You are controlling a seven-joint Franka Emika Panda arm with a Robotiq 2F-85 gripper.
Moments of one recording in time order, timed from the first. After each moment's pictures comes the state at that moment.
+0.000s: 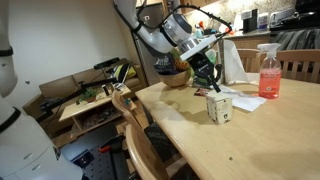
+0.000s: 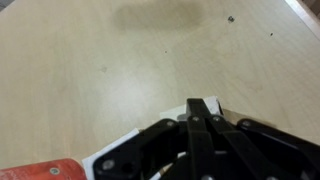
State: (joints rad) arm 0.05 0.54 0.08 -1.90 -0.87 2.16 -0.29
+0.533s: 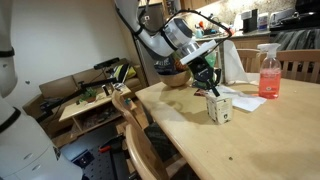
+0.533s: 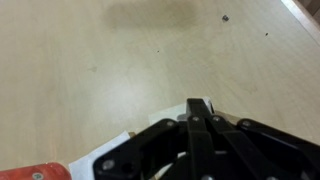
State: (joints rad) arm 0.05 0.56 0.08 -1.90 -0.87 2.16 -0.29
